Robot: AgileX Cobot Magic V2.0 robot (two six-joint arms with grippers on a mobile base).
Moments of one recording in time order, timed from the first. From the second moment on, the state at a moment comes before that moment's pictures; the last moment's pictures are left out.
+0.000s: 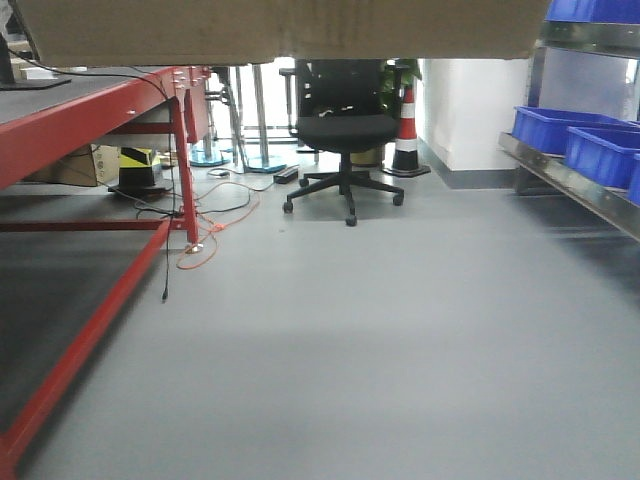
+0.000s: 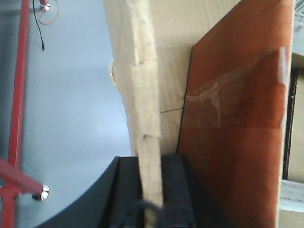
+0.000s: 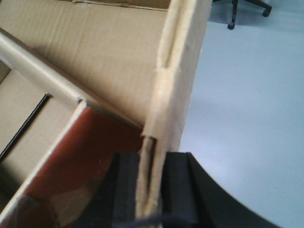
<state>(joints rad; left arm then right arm) -0.33 1.42 -1.83 0.14 1.15 -0.20 0.34 1.35 -1.63 0.16 0.87 -0.05</state>
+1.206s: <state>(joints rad) -0.33 1.42 -1.83 0.15 1.01 -0.20 0.34 1.35 -1.63 0.16 0.83 -0.05</state>
